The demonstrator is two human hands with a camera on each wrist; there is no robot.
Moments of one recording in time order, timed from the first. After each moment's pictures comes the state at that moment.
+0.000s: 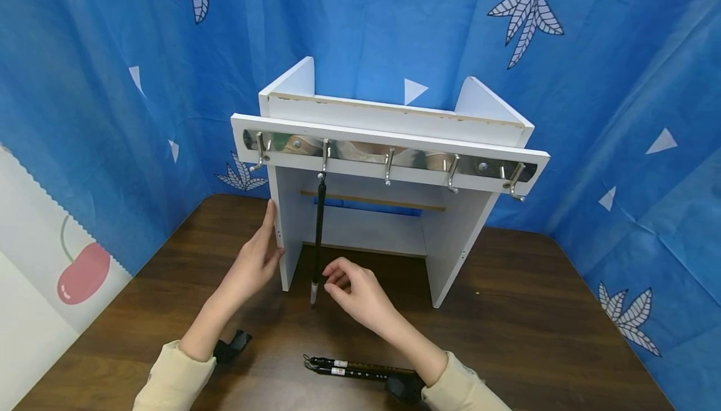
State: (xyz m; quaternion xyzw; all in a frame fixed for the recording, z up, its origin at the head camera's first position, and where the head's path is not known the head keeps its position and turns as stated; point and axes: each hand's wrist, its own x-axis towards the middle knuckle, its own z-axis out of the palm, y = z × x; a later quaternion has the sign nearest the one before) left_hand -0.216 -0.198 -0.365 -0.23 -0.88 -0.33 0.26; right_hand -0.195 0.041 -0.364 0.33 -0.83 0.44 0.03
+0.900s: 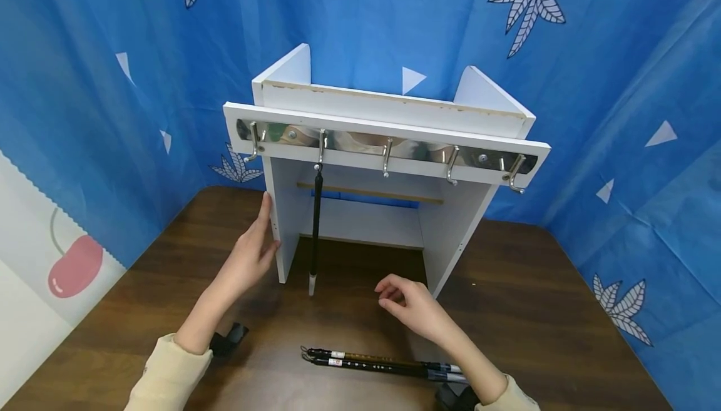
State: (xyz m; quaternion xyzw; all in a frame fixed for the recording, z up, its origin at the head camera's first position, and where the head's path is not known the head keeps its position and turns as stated) left_hand -0.216 -0.195 -0.366 -0.23 -0.88 -0.33 0.24; right_hand -0.189 0.138 -0.387 0.31 -0.88 0.37 -0.03
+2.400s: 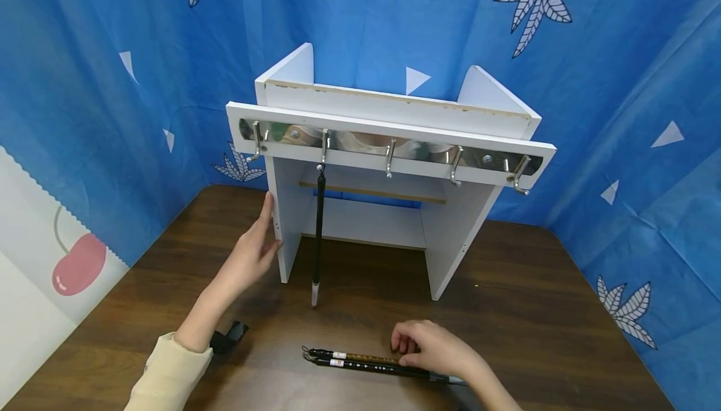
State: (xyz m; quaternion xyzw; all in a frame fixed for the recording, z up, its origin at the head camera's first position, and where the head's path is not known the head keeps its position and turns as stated) left_hand -0.218 -0.201 -0.367 -0.23 -0.88 -0.33 0.24; right_hand -0.164 0.166 -0.406 0.37 -0.87 0.27 -0.17
